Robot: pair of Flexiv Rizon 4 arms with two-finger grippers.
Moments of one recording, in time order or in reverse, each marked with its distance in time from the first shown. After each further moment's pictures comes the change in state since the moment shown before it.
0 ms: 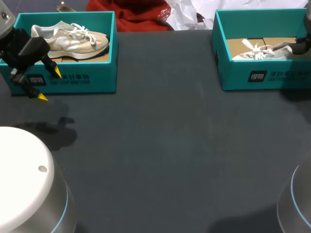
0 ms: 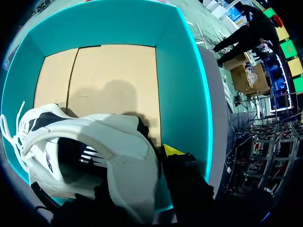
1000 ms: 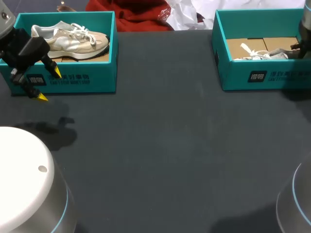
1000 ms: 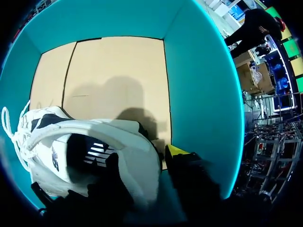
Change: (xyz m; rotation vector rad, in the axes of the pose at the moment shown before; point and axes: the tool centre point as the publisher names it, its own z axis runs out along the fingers) left arm 0.000 0.000 0.000 0.000 0.000 0.000; right arm 0.014 0.002 0.032 0.009 0.037 0.005
